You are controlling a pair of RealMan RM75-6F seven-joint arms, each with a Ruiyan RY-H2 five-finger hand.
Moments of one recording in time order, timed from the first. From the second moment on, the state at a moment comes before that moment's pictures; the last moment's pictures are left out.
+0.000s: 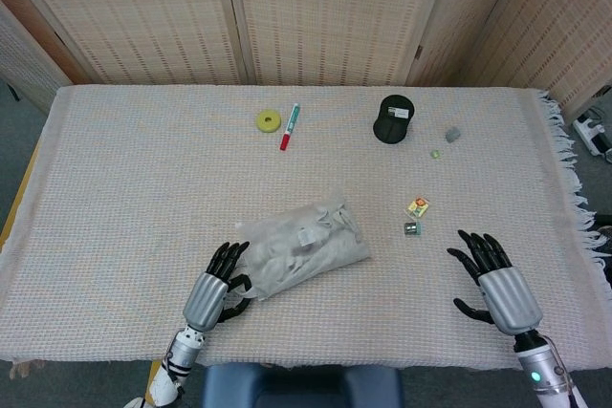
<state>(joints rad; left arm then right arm) -0.35 -2.15 0.05 -0.65 1.70 1.57 -0.31 0.15 -1.30 -0.02 -1.48 -1.69 1.43 -0.01</state>
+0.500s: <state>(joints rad) -0.36 -2.13 0.04 -0.69 1.69 1.58 -0.29 0.21 -1.67 0.03 -1.14 -1.73 1.48 0.07</state>
